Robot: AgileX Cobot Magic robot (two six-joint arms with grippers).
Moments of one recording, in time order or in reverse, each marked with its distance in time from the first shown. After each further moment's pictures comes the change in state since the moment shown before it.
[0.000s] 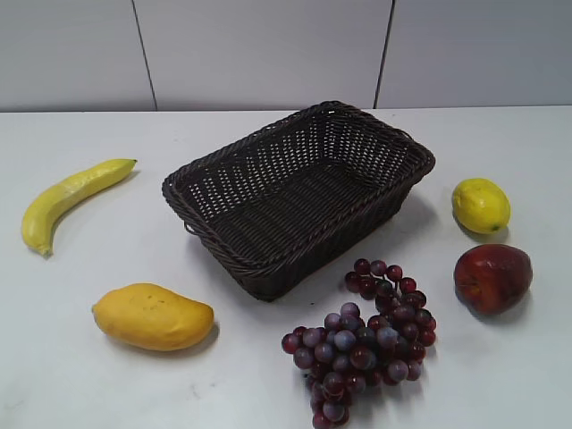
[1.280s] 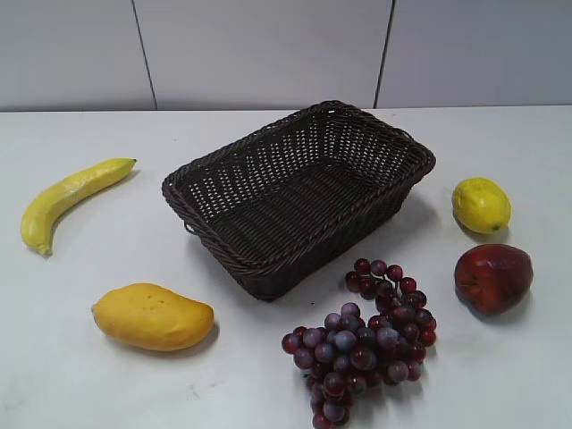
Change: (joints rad) left arm 0.000 0.000 0.000 0.000 0.000 0.000; right arm 0.000 0.691 -0.157 0.025 -0.199 0.001
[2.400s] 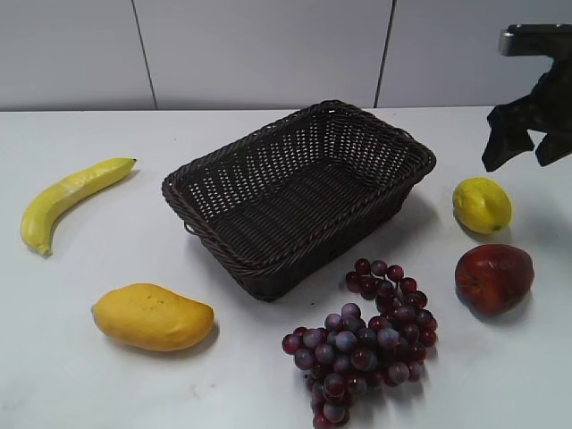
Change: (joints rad) left arm 0.000 0.000 0.000 0.000 0.000 0.000; right arm 0.000 1.166 -0.684 0.069 -0.028 -0.068
